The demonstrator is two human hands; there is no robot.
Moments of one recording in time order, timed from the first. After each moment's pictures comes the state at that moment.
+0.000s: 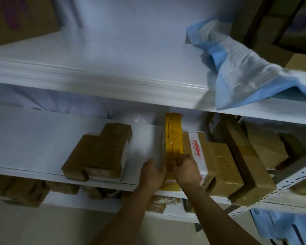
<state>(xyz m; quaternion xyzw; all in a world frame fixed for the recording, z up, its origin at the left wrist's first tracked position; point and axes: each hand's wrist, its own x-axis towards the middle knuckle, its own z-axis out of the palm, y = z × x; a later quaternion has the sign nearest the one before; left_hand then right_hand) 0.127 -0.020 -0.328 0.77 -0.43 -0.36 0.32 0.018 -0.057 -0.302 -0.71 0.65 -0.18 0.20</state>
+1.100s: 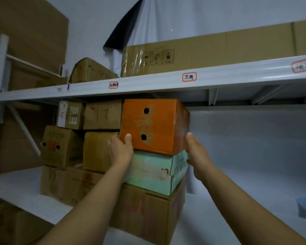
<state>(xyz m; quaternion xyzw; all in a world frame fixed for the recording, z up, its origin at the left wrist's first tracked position) 0.606 0.066 0.159 0.67 -0.28 0.09 0.68 0.427 -0.015 0.166 -0.68 0.24 -0.51 0.47</state>
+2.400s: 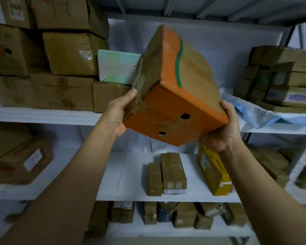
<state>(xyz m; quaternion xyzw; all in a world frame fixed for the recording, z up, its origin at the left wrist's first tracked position) 0.505 0.253 0.021 0.34 -0.42 -0.49 0.68 0.260 0.224 0.004 -0.37 0.23 -0.53 0.73</state>
